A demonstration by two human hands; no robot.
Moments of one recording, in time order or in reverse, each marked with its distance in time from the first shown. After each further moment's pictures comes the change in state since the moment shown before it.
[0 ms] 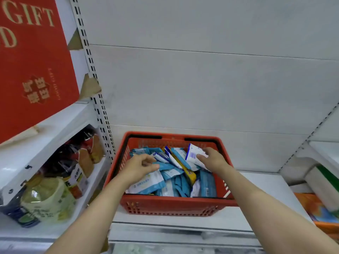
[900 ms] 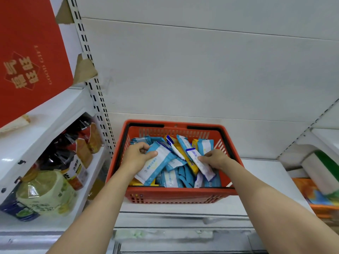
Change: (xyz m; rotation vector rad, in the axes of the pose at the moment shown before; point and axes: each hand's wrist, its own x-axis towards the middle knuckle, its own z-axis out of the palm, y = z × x) left_hand 0.012 -0.010 0.001 -0.117 0.188 -0.059; right_hand -0.002 0.011 0.018 -0.029 -0.218 0.295
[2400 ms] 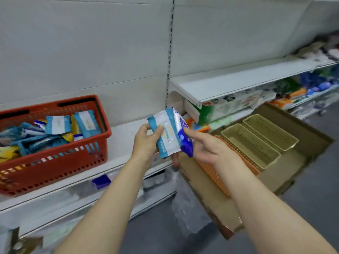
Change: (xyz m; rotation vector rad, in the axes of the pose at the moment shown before) left_hand -0.282 0.163 0.337 -0.575 -0.427 -0.044; right_hand -0.302 0.314 -0.109 1.633 -0.125 -0.190
